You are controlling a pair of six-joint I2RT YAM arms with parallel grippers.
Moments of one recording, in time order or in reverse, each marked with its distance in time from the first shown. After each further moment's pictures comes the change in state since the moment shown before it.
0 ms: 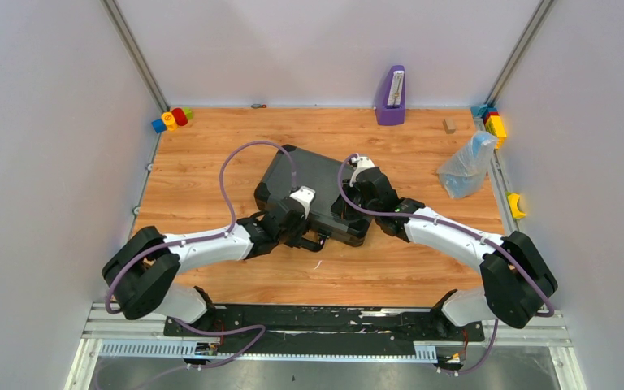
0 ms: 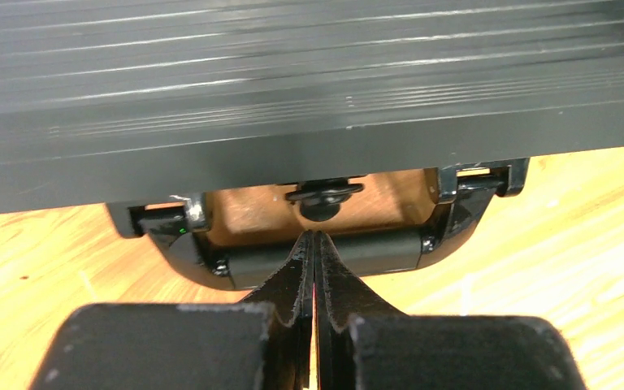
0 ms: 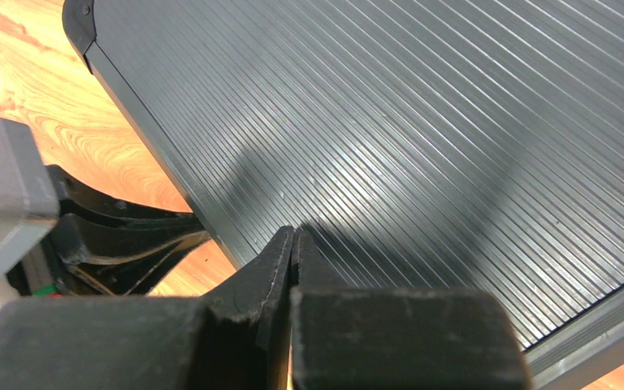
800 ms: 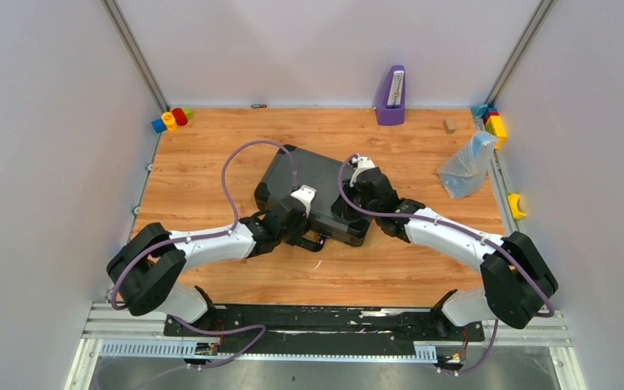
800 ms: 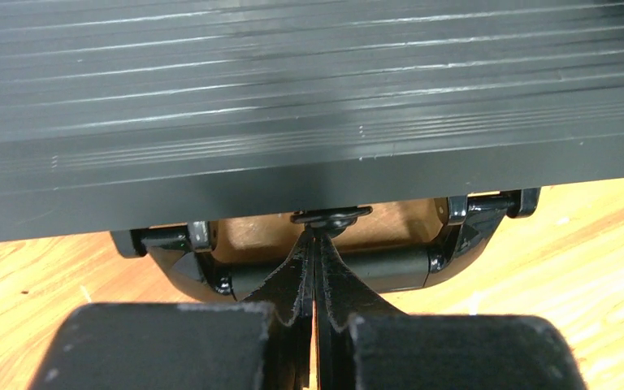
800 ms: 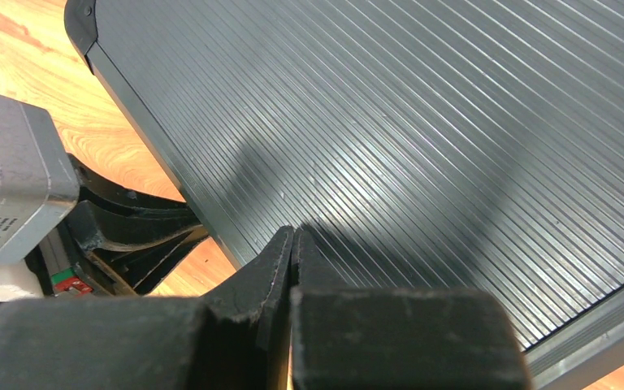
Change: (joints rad) left arm 0.008 0.013 0.008 0.003 -0.021 0.012; right arm 0.000 -0.003 -0.007 0.010 0.000 0.000
